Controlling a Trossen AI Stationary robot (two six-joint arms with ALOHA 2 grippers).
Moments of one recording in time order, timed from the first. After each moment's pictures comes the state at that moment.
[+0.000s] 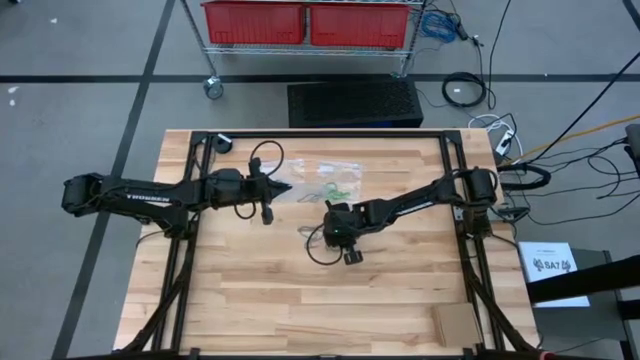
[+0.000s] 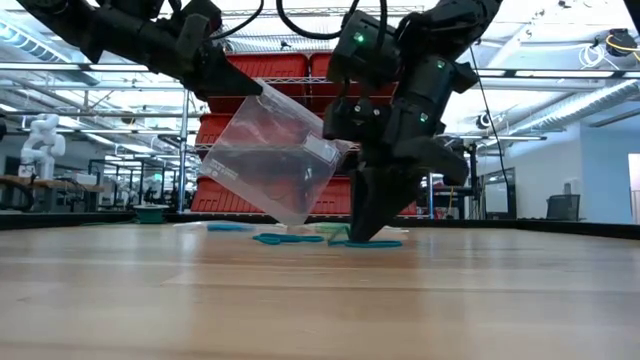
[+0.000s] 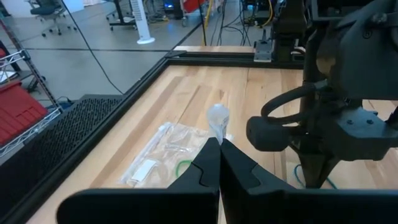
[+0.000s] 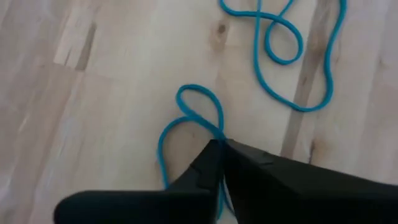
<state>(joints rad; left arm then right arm) 0.14 1.01 0.48 0.29 -0.12 0.06 0.08 1.95 1.14 -0.35 -0.04 -0.19</state>
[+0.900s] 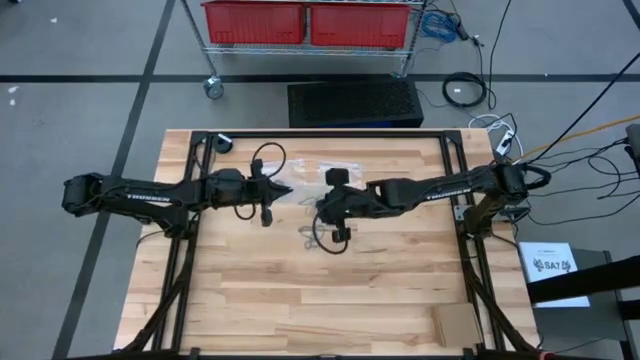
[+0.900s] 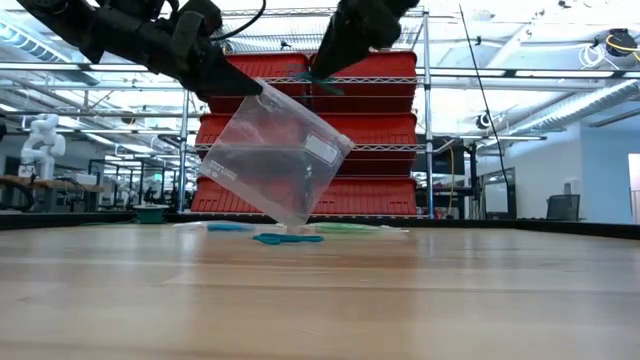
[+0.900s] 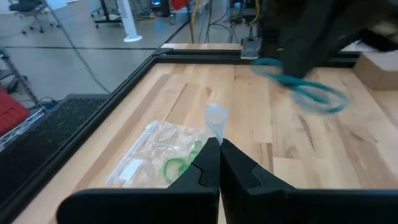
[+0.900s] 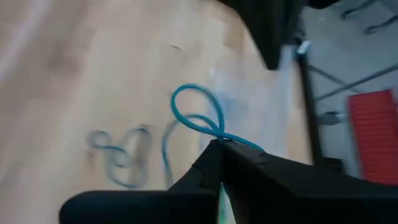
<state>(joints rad) 0.14 1.01 0.48 0.27 -0.06 0.06 0.08 1.70 1.42 -0.47 0.34 -0.31</state>
